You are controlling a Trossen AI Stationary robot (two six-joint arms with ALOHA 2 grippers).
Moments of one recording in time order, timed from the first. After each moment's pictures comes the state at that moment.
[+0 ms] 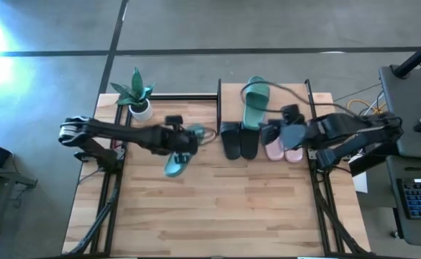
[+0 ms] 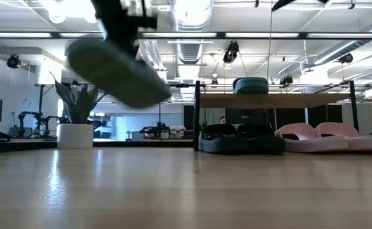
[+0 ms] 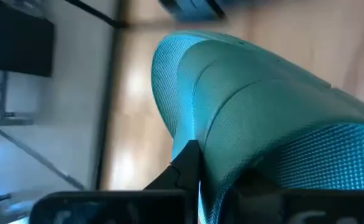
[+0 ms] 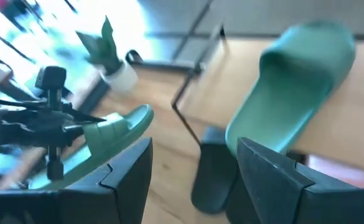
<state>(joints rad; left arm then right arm) -0.03 1.50 1.22 -0.89 -0.61 -0.02 0.23 1.19 1.40 -1.07 0.77 1.17</state>
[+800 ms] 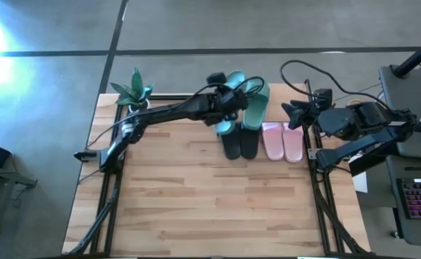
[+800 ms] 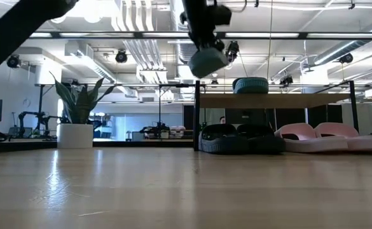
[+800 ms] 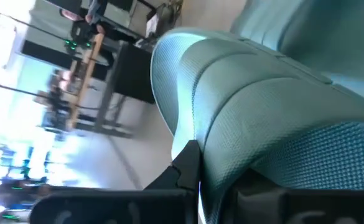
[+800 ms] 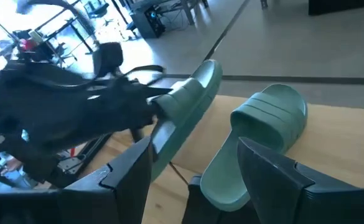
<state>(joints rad) 0.18 2.14 2.30 -0.88 -0.94 0.35 0.23 0.98 1.43 -1.10 0.92 1.02</state>
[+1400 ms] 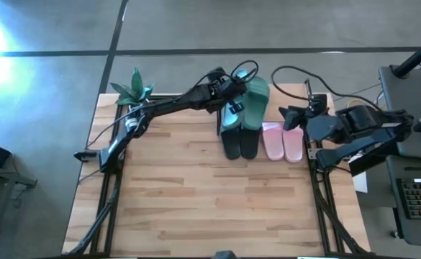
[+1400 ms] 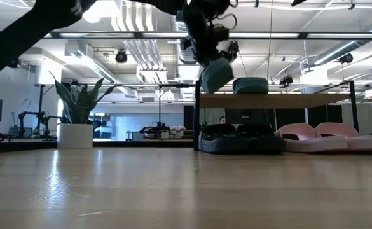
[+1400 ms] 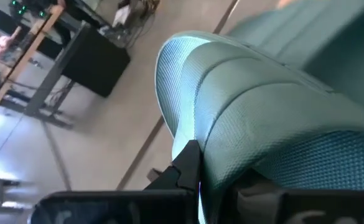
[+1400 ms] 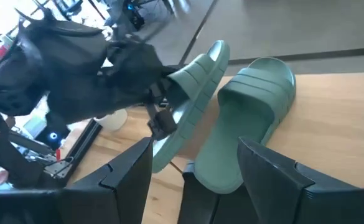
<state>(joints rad) 0.29 2.20 2.28 -0.74 -0.70 0.19 0.23 1.01 1.39 -1.18 0.92 1.23</state>
